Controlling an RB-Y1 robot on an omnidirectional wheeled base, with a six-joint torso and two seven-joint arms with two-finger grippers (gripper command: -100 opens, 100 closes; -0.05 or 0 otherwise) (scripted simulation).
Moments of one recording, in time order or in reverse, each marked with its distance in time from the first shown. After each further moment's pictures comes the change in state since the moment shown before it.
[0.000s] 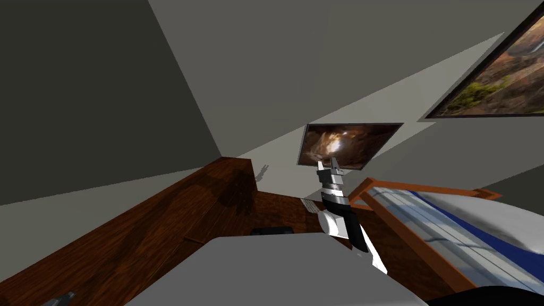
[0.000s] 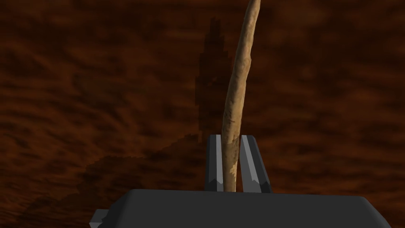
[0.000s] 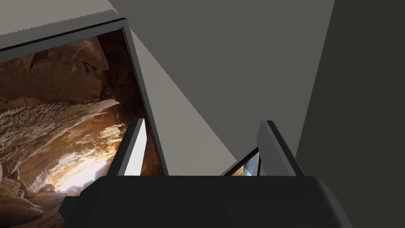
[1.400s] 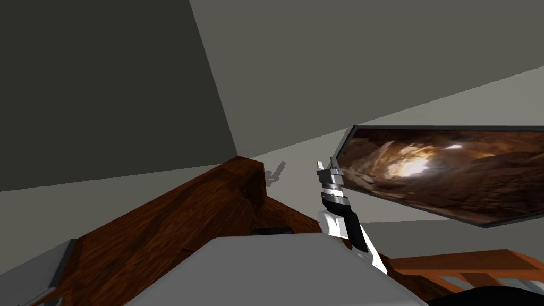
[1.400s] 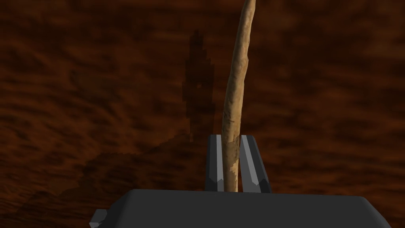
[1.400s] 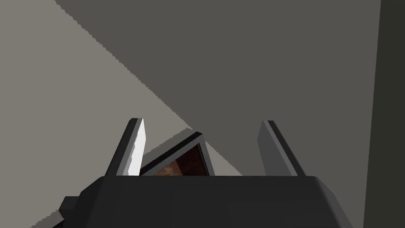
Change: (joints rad) left arm -0.399 -0.009 -0.417 0.088 -0.002 -0.108 -0.238; right arm 0.000 0.000 0.000 0.000 0.000 0.000 0.000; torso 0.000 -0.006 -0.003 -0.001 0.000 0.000
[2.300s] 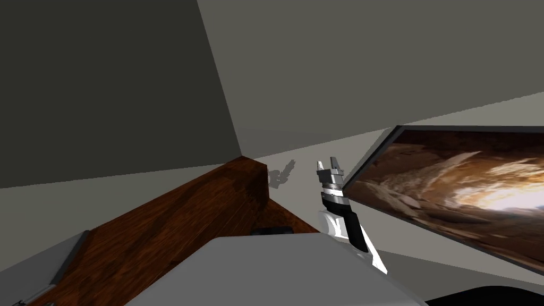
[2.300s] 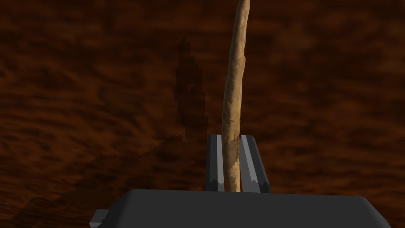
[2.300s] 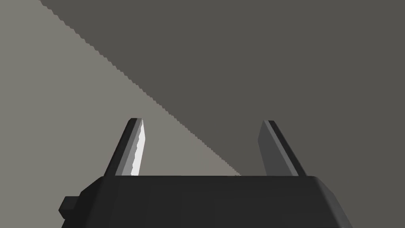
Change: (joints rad) left arm -0.215 -0.004 -0.232 0.040 -0.006 -0.050 -0.102; right arm 0.000 0.000 0.000 0.000 0.000 0.000 0.000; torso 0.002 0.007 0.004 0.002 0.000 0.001
